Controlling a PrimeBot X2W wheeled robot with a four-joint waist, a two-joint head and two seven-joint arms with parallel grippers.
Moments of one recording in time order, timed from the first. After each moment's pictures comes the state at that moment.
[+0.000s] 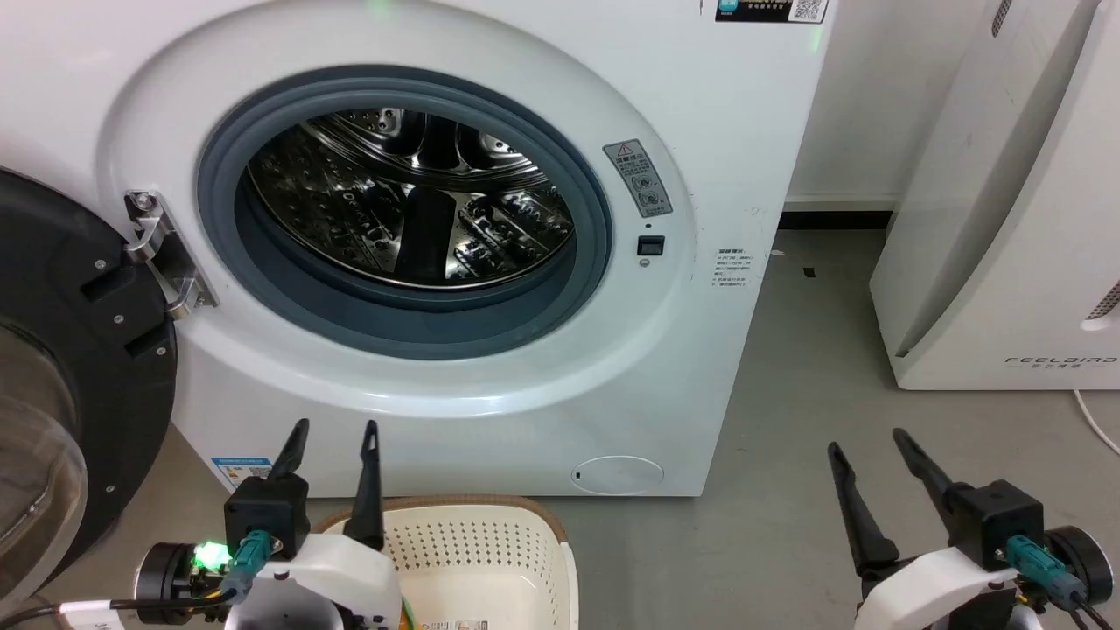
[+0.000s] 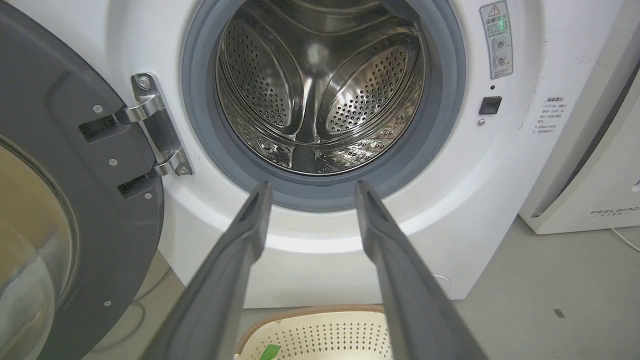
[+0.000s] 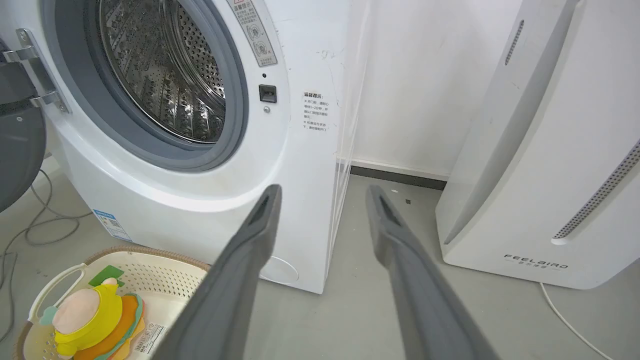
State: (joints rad) left arm -0.01 0.05 -0.01 0.01 0.00 0.01 0.00; right arm 0.01 -0.05 0.00 0.01 0.01 0.13 0.00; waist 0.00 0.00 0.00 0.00
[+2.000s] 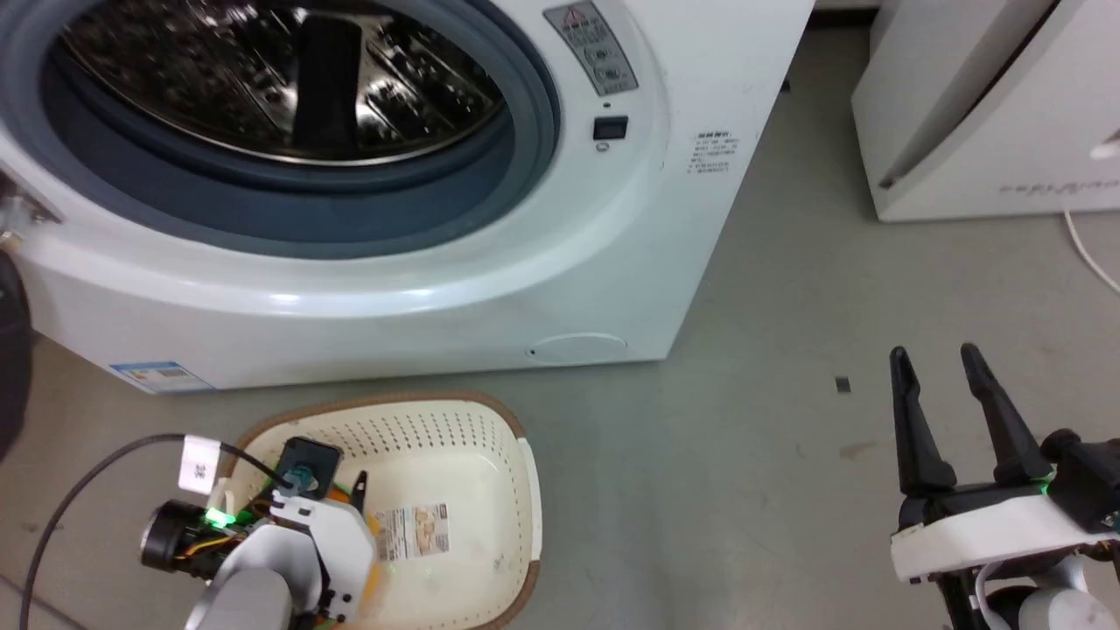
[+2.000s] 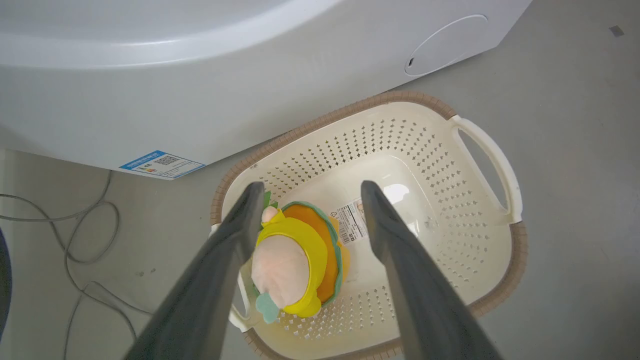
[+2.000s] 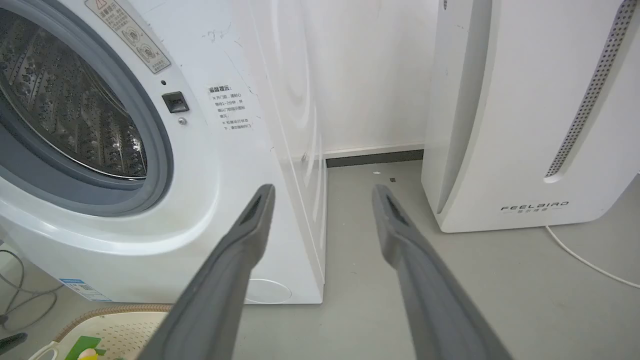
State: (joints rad) left arm -0.31 0.23 -0.17 0.62 0.02 -0.05 0.08; right arm -0.08 -0.05 -0.05 -0.03 0.21 0.13 -0.12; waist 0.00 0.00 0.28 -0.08
